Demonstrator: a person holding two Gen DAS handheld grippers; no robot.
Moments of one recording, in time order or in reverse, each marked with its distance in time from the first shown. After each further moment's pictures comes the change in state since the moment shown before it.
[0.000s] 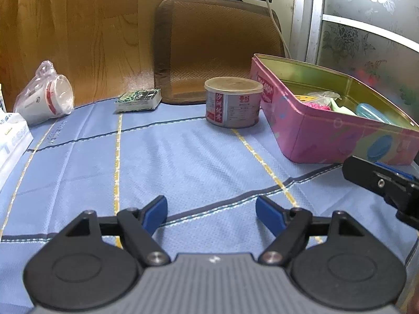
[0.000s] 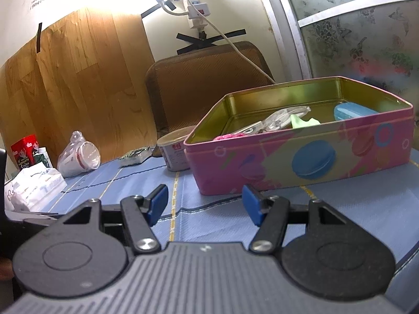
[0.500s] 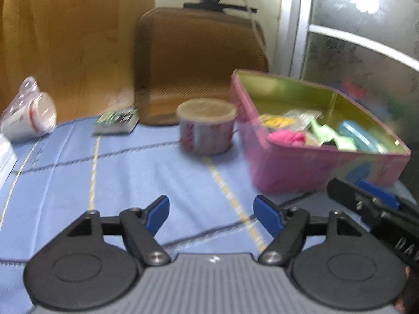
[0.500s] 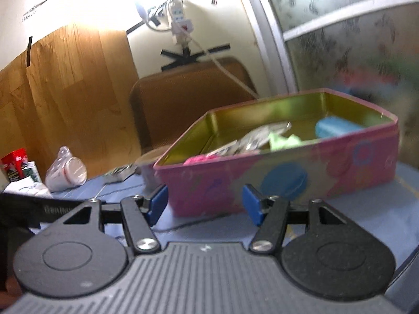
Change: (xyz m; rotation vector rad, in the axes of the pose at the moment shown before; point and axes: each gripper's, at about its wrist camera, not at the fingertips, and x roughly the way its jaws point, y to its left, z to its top) left arm -0.001 -0.021 0.026 -0.005 -0.012 -0.053; right arm 0.001 -0.025 0.010 0.017 -0.058 -0.029
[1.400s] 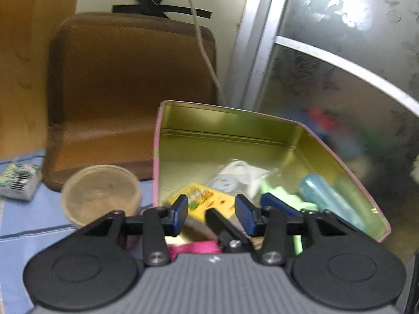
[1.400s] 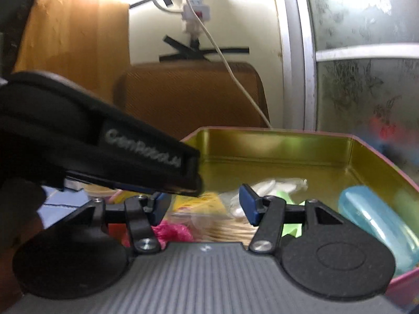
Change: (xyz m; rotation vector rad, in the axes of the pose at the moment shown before) left arm 0.086 -0.064 0.102 -0.012 -0.015 -0.213; right arm 0.108 -0.034 0.051 -0.225 0.003 -0.032
